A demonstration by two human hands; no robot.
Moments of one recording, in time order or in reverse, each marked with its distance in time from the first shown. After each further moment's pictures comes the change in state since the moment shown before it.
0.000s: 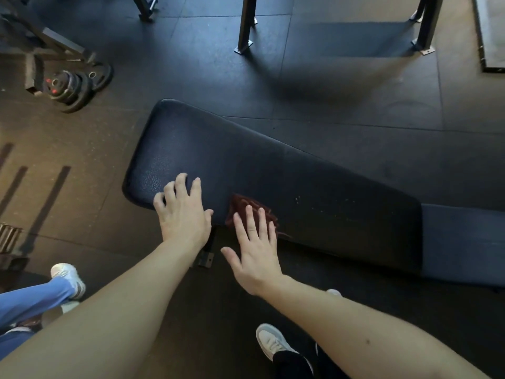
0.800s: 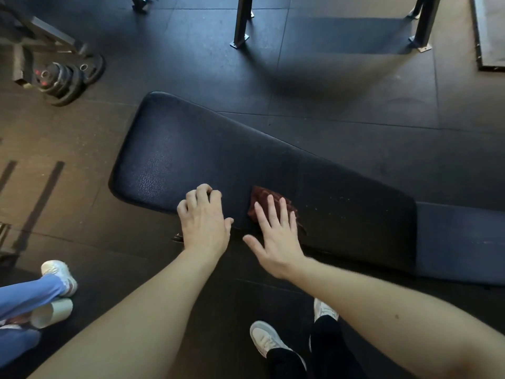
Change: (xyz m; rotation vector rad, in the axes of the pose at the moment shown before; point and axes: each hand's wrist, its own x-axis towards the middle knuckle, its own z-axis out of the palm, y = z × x) left_hand -0.017 0.046 0.021 -0.150 0.020 0.076; right_hand 0.015 0.069 -0.024 -0.047 -0.036 0.017
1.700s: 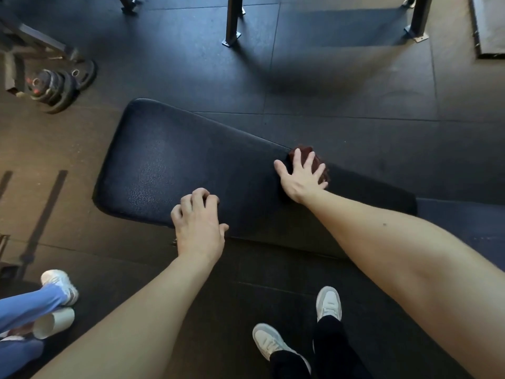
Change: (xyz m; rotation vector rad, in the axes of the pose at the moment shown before) left_hand 0.010 0.009 0.002 0.011 -0.032 0.031; right_hand 0.122 0.068 -0.081 0.254 0.002 0.532
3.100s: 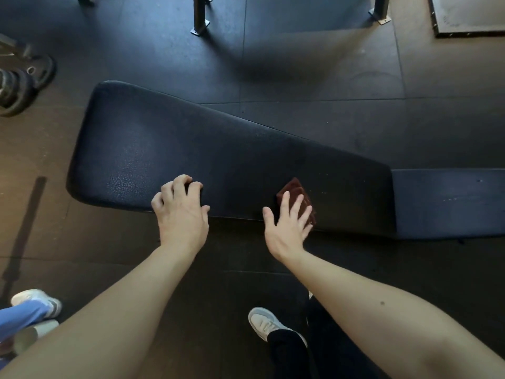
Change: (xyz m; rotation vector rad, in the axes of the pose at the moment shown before) left_hand -0.012 -0.017 0.016 -0.077 0.075 0.091; right_hand -0.133 0.068 0.104 0.139 0.094 0.063
